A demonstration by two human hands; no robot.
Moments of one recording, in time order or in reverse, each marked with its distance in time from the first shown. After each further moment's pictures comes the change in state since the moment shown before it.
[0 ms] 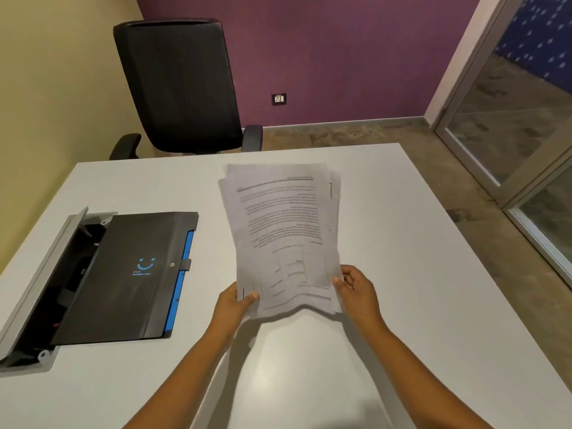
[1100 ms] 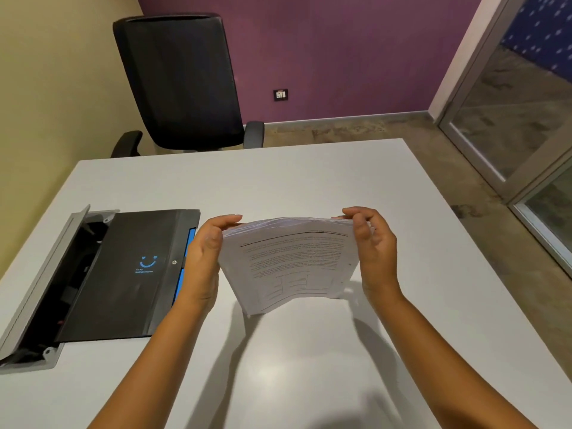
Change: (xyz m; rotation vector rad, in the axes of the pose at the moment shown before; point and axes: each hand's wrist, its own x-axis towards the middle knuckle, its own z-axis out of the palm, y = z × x) left_hand -0.019 0.097 -0.022 -0.227 0.011 0.586; right_hand -0.006 -0.098 -0.003 0.277 0.068 -0.447
